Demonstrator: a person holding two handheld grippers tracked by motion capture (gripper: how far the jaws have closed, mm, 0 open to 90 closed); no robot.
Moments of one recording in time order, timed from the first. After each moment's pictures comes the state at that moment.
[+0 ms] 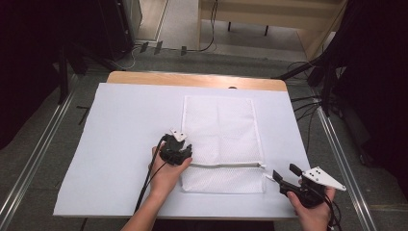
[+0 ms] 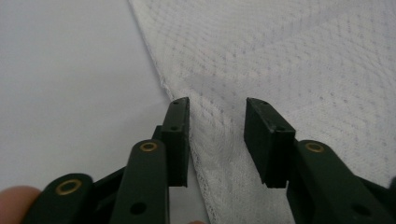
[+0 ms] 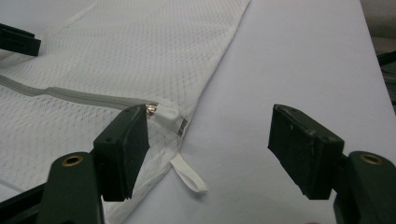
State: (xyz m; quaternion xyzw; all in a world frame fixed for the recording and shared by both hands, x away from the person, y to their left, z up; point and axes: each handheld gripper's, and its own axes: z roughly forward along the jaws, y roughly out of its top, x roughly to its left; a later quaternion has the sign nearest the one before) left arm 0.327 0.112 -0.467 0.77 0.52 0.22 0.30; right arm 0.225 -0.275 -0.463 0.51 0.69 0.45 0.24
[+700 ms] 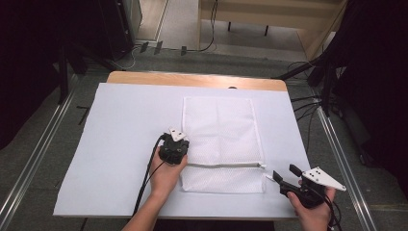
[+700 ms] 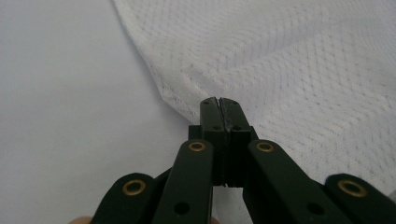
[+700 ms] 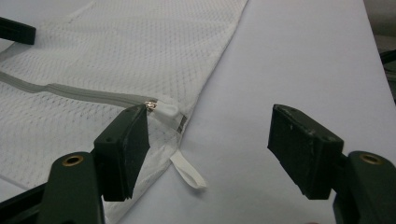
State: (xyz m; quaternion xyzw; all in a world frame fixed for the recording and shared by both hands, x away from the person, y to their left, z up) left arm 0.327 0.120 -0.460 0.76 0.51 0.20 0.35; right arm 0.224 -0.277 -0.464 0.51 0.69 0.45 0.23
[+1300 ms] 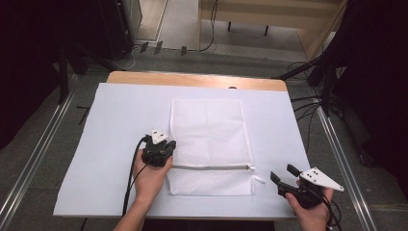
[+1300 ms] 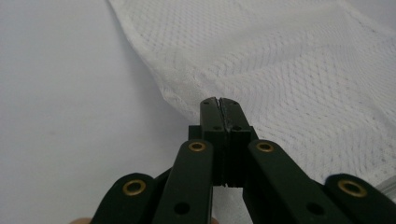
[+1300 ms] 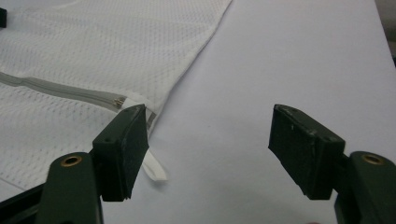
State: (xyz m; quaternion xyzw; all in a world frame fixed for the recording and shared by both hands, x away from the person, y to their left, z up) left arm 0.305 0.166 -0.443 0.74 0.53 0.20 0.37; right arm 0.223 -0.271 -0.464 0.50 0.70 0.45 0.23
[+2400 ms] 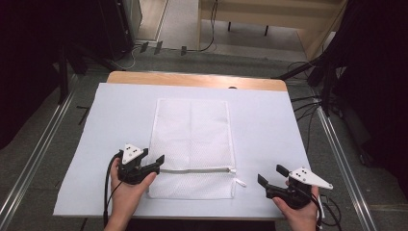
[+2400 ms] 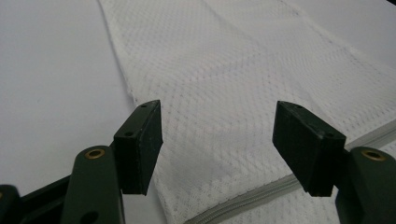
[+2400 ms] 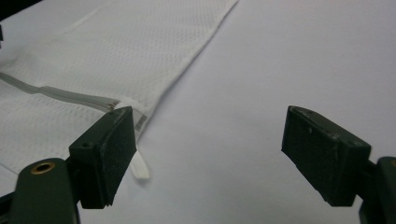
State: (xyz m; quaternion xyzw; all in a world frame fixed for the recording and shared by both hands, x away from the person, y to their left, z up) left arm 0.257 0.213 -0.444 0.72 0.52 0.21 0.41; right arm 0.221 -0.239 -0.455 0.49 0.71 0.48 0.19
